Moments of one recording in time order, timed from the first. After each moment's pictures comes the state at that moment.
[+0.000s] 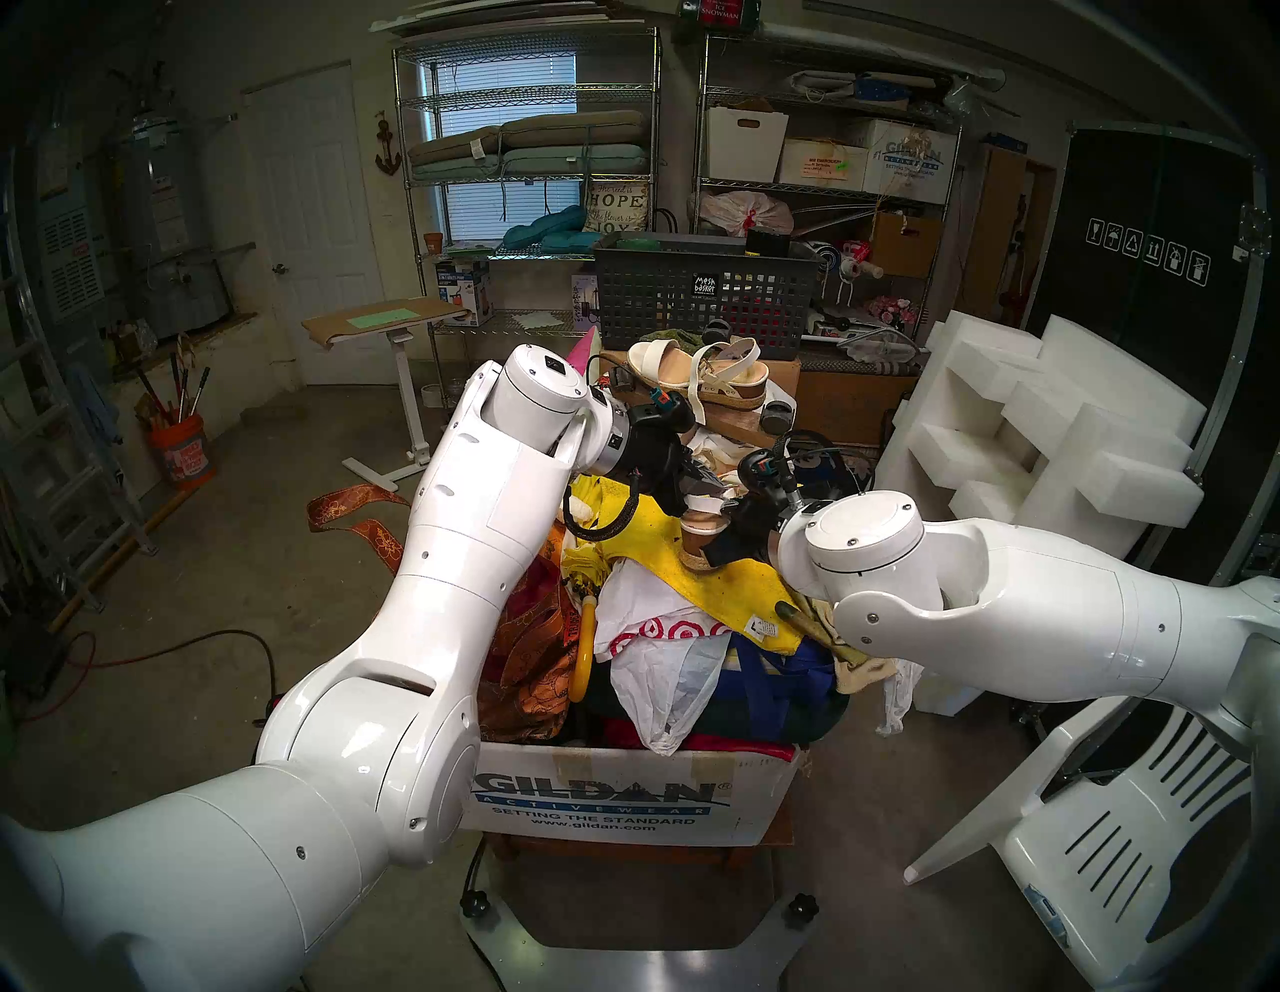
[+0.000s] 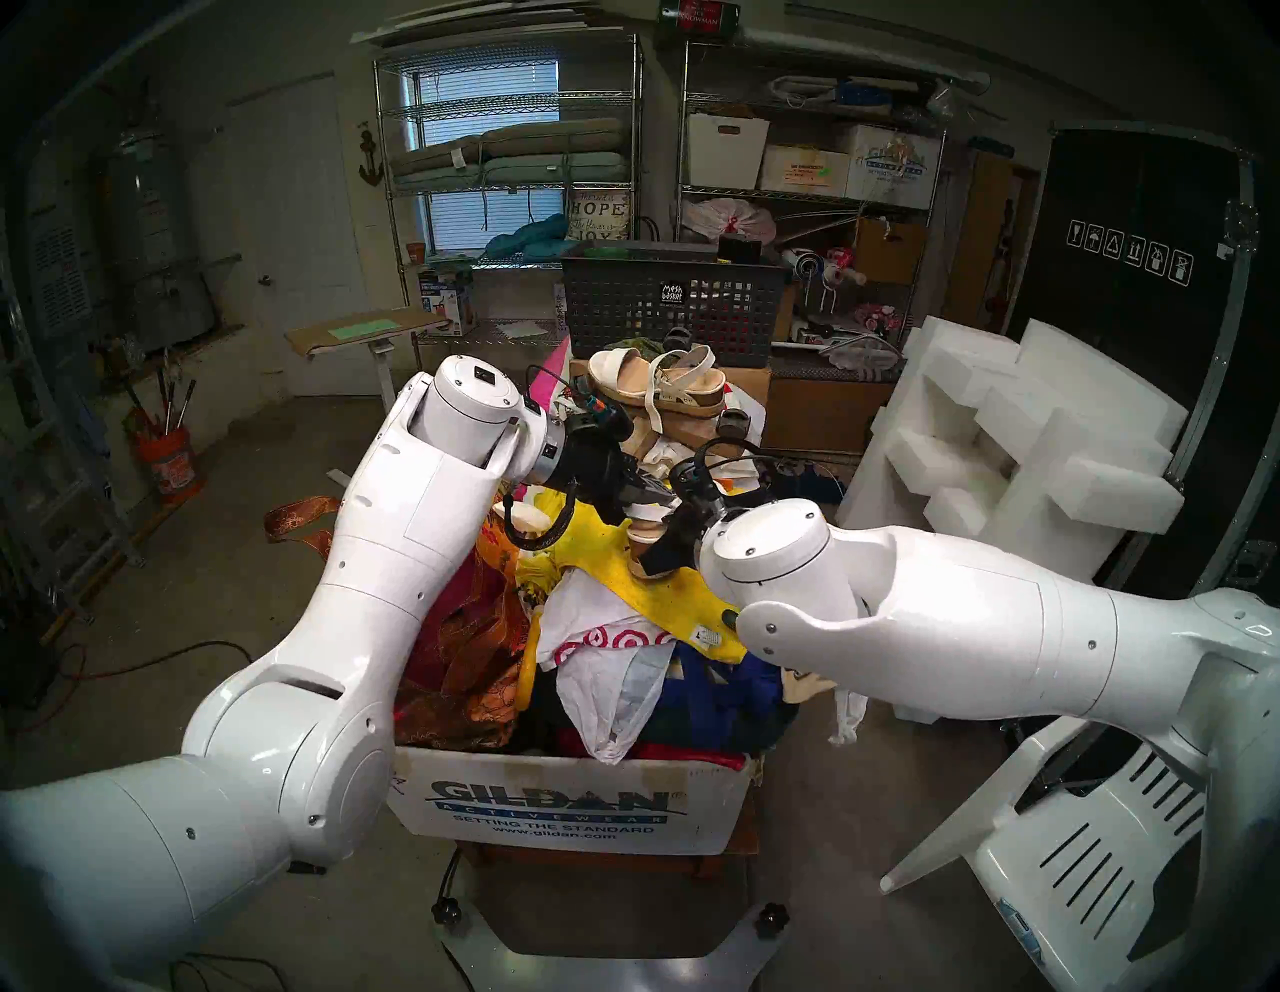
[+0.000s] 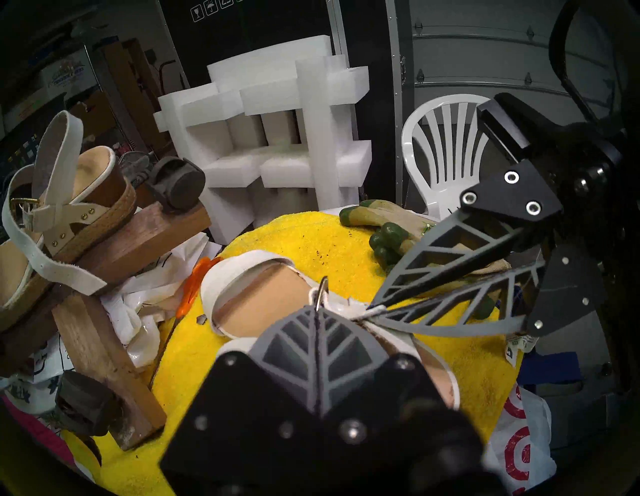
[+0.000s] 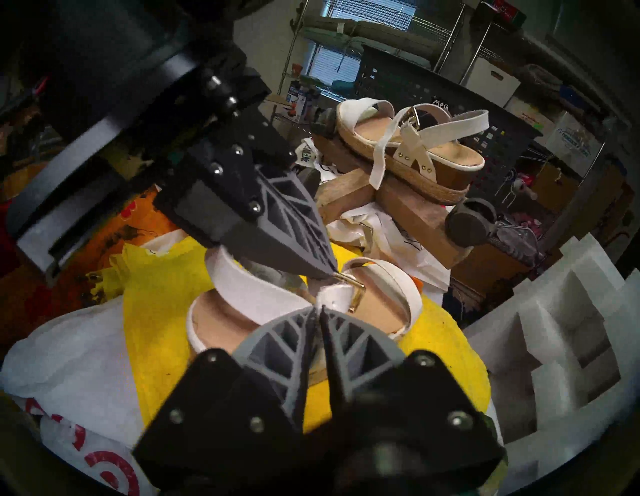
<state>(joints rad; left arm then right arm) 0.76 -1.59 -1.39 -1.18 0.52 0.40 -1.34 -0.42 -0.64 0.12 -2.01 1.27 0.44 -0.74</state>
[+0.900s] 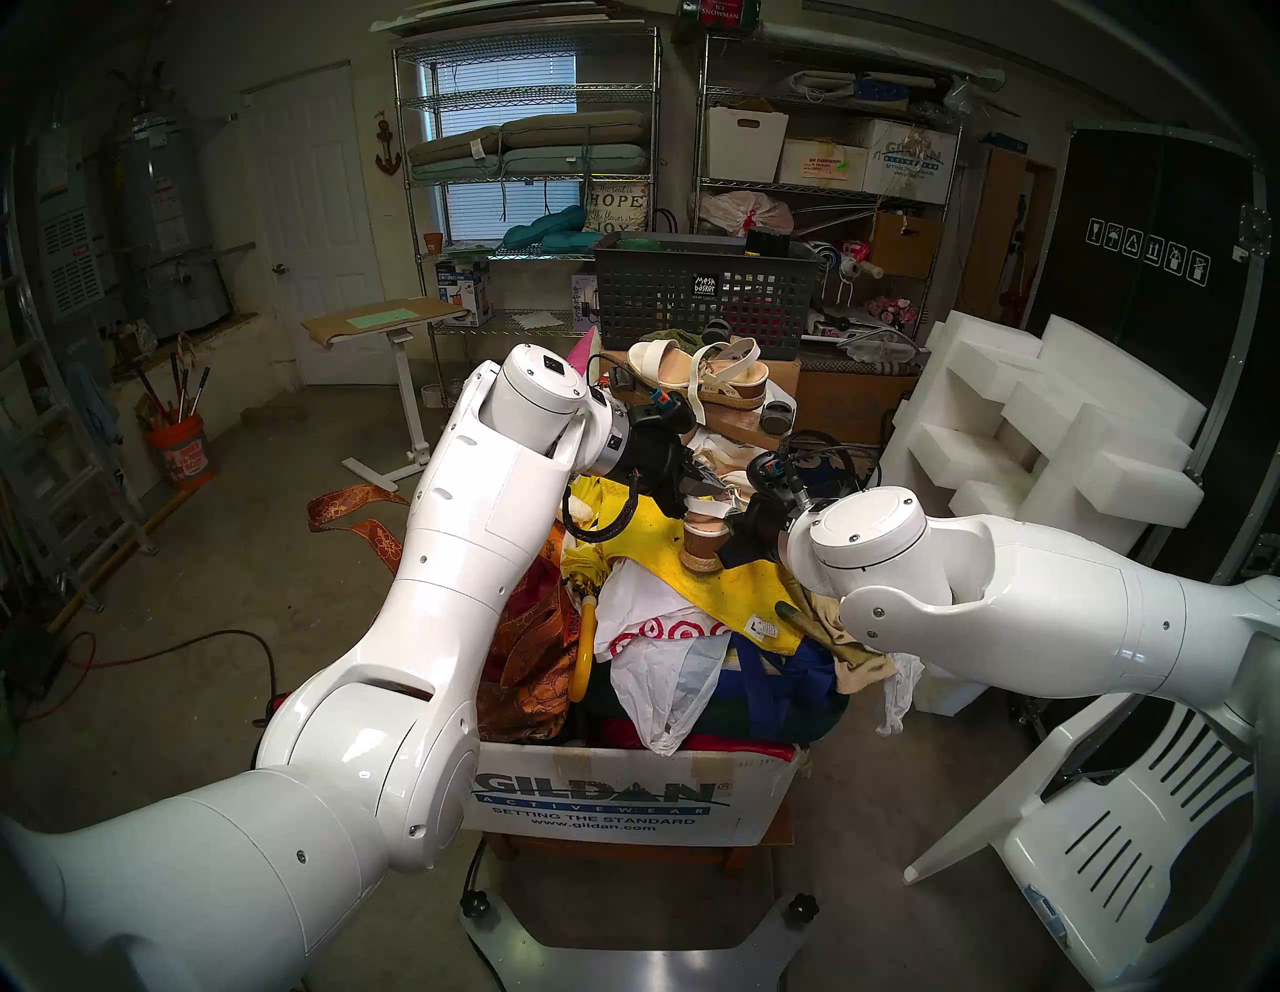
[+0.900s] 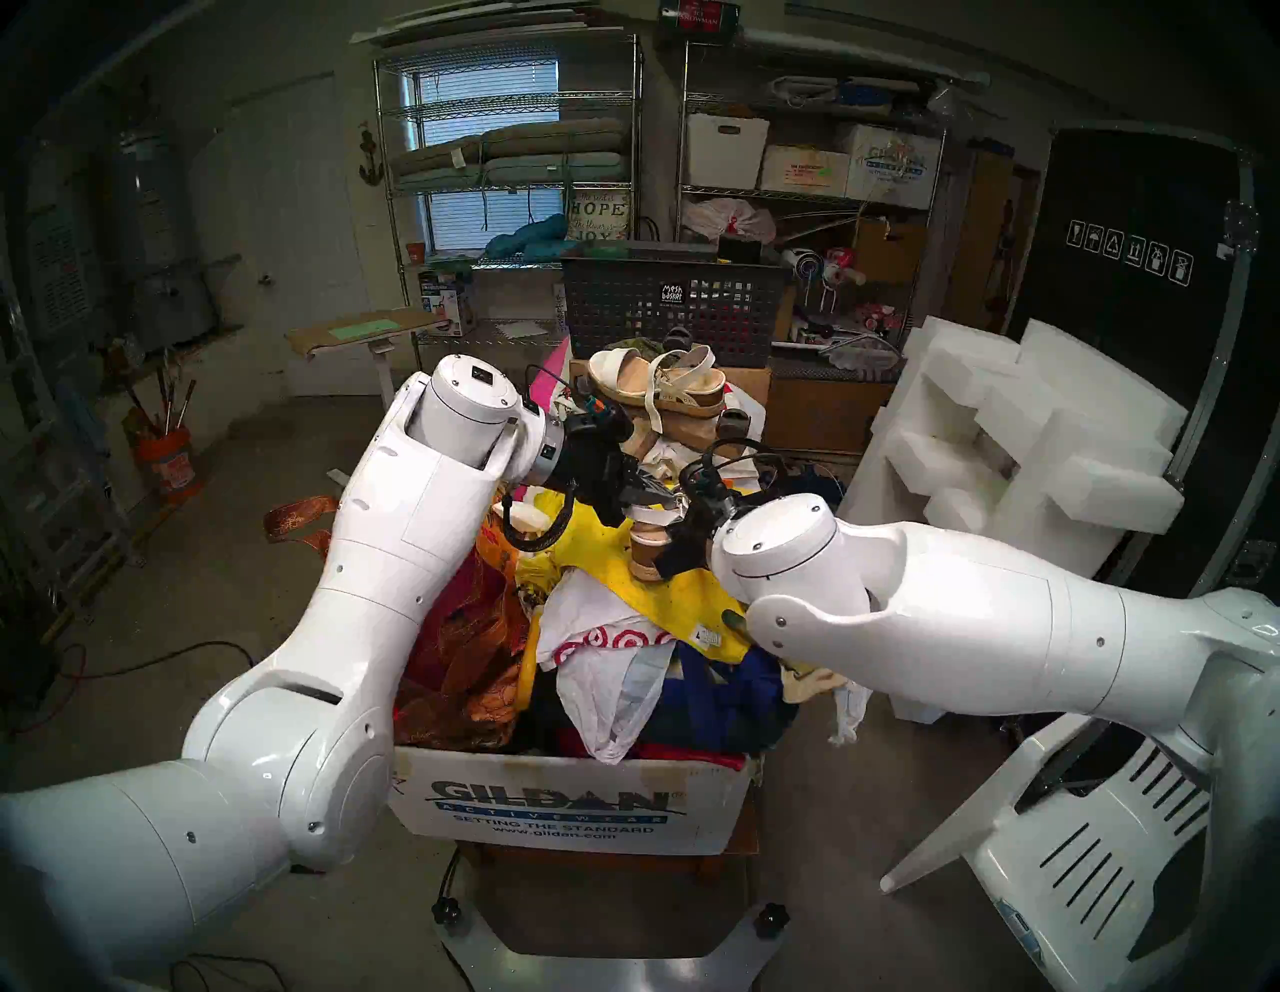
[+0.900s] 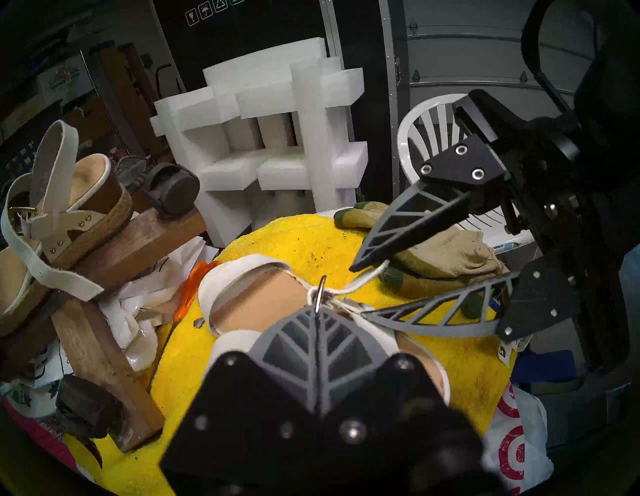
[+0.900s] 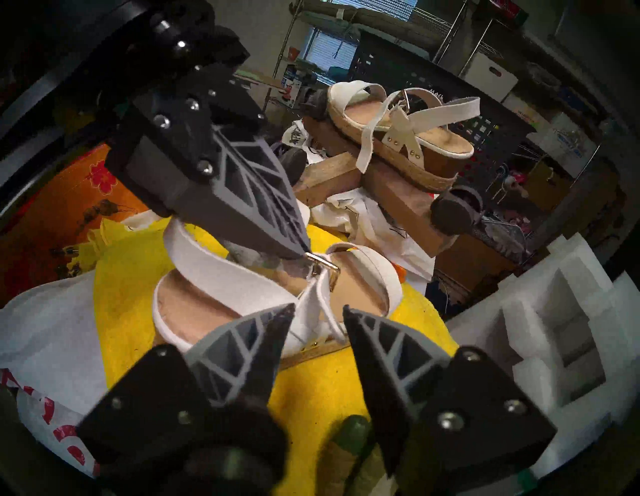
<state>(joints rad) 0.77 -1.59 -1.39 -1.21 0.52 0.40 -1.35 -0.42 -0.65 0.12 -1.99 1.25 0.52 -0.79</state>
